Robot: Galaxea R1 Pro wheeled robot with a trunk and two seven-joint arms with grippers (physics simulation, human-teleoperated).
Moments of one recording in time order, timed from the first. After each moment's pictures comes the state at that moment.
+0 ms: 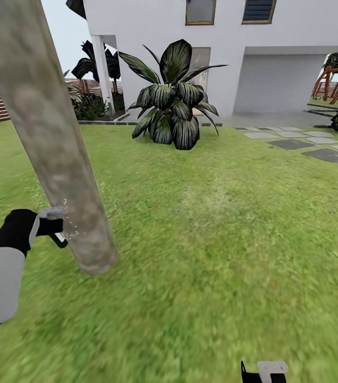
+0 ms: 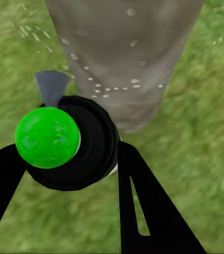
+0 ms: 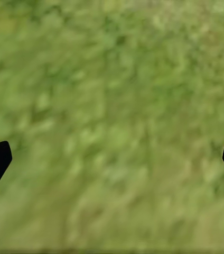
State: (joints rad) left arm -1.14 0.27 0.38 -0.58 -0.35 0.78 -0.23; right arm -0.38 -0.06 0.10 -0.07 0.03 -0.58 -0.23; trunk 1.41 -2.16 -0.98
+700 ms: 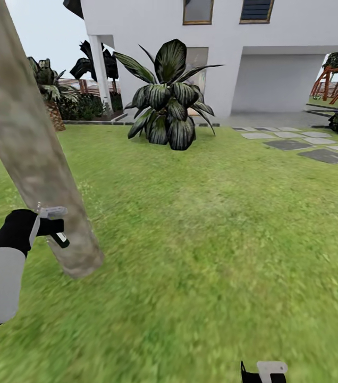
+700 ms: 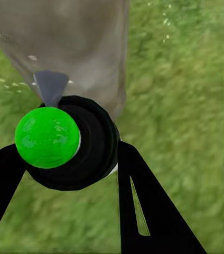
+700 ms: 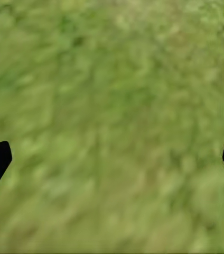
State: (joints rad) left arm -1.14 0.27 0.38 -0.58 -0.35 0.78 -0.25; right arm -0.38 -0.06 0.10 -0.07 0.03 -0.58 -0.23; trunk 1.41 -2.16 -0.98
